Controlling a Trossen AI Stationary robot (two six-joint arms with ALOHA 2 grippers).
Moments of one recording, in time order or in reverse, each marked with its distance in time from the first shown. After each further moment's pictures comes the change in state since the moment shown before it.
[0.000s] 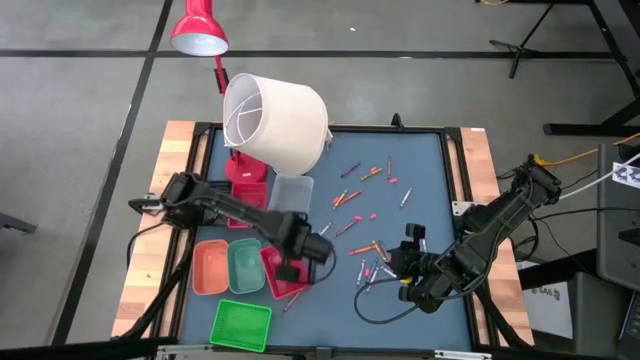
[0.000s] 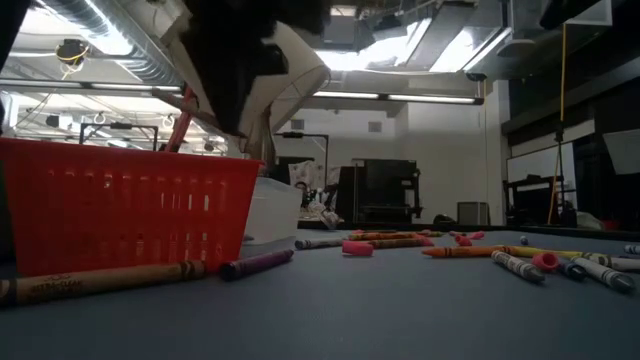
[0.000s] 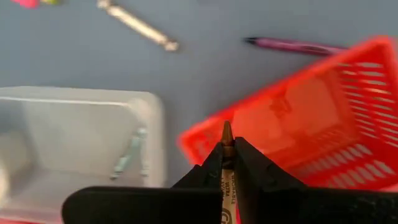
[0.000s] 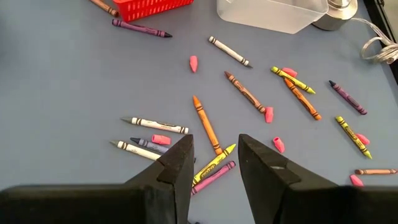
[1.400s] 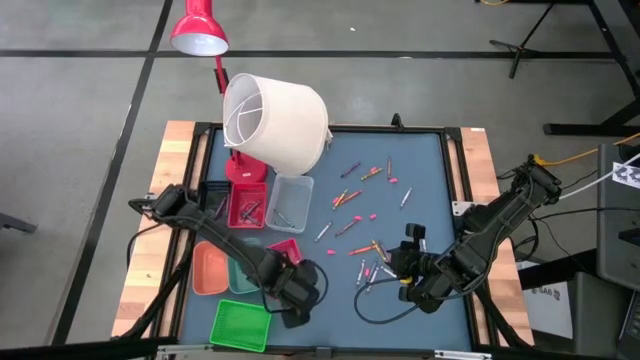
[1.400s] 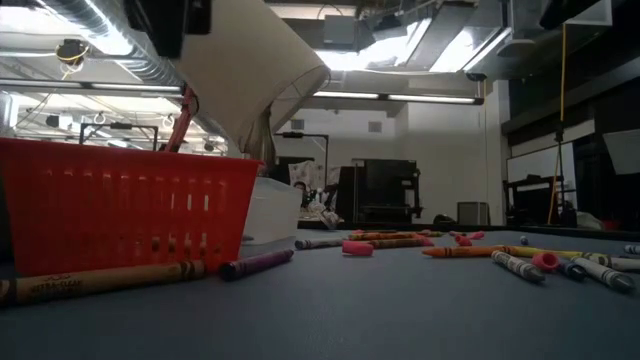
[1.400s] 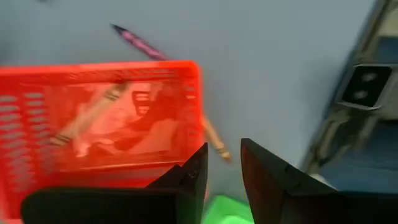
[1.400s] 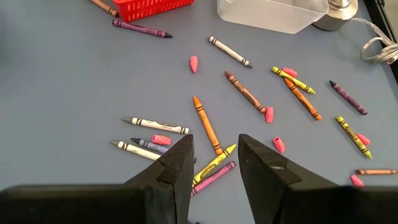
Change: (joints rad) left arm -0.232 0.000 0.000 0.231 0.066 -0.746; right arm 0.000 0.000 0.000 0.002 0.000 0.000
